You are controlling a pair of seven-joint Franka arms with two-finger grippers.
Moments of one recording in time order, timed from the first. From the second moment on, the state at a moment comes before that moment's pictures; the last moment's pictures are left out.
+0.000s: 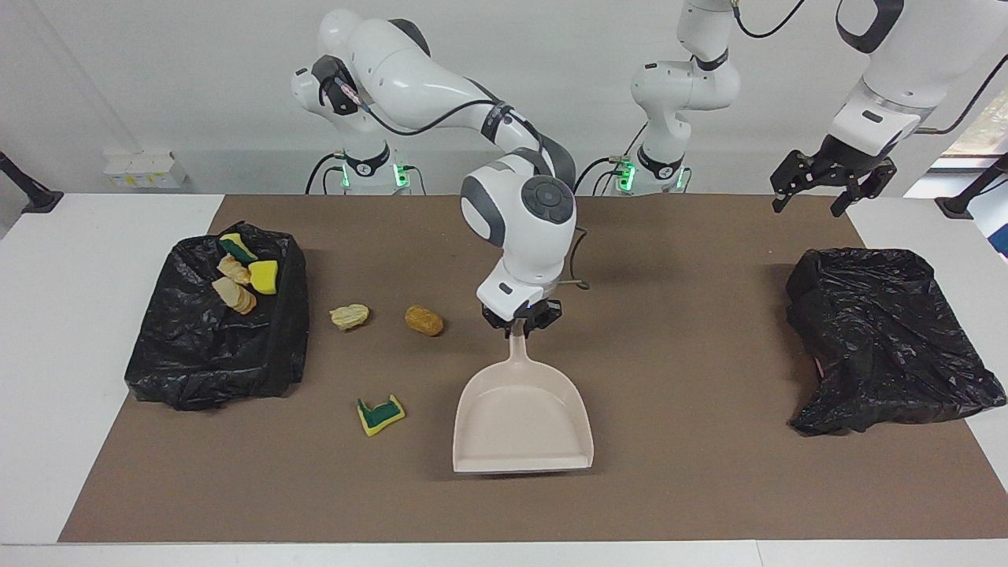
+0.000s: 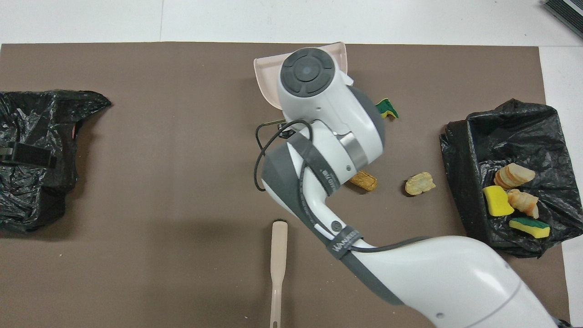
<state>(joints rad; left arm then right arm) -0.11 -0.07 0.09 -1.64 -0.02 1.58 0.12 0.44 0.78 0.24 -1.04 -0.19 1.75 0.67</state>
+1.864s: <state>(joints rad) -0.37 0.16 0.07 -1.74 -0.03 2.11 -0.04 0.36 0.27 0.24 -1.57 0.15 1.76 0.71</state>
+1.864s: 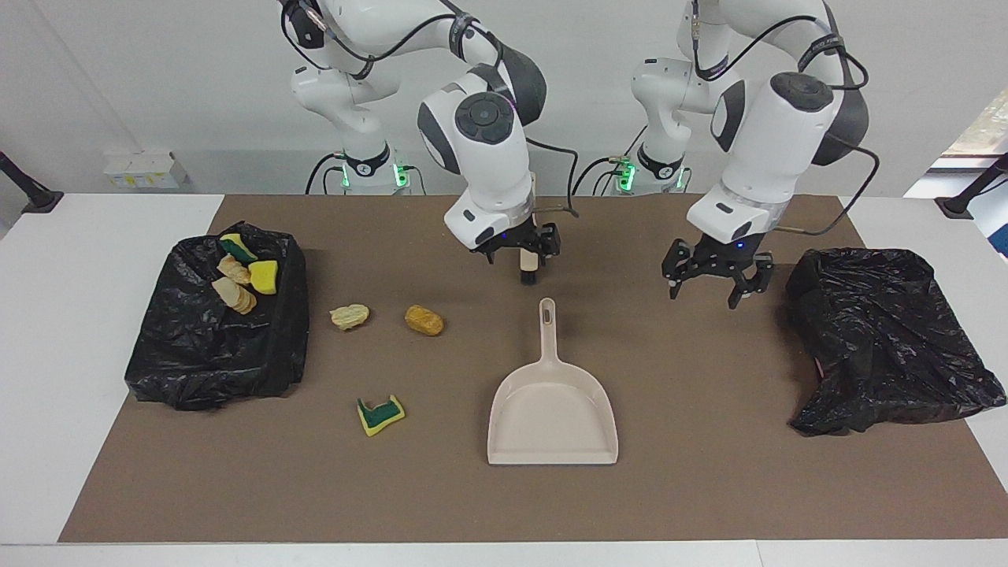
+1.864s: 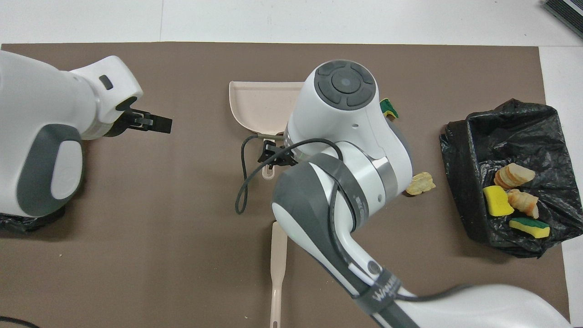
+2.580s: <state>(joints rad) -0.60 0.35 0.07 -1.73 -0.03 2.31 -0.31 0.52 -0.04 0.25 -2.17 0.30 2.02 0.76</state>
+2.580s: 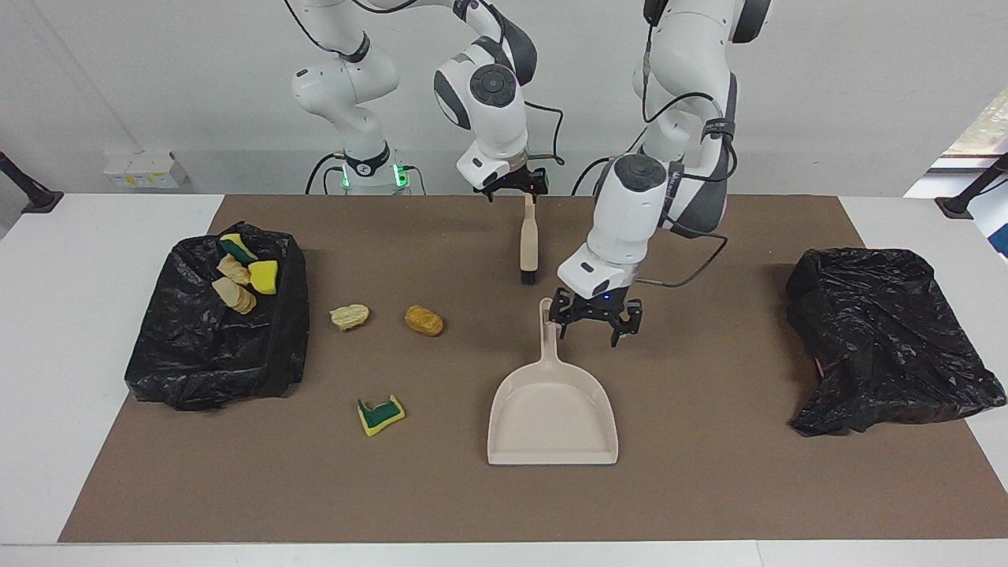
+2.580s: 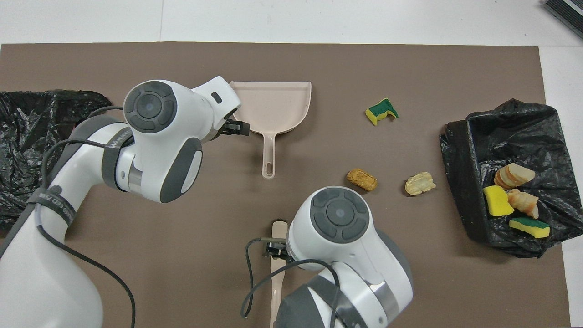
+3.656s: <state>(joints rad) -0.68 0.41 0.07 -1.73 -0.03 2.32 -0.46 0.67 0.03 0.25 -2.30 0.38 2.21 0.81</state>
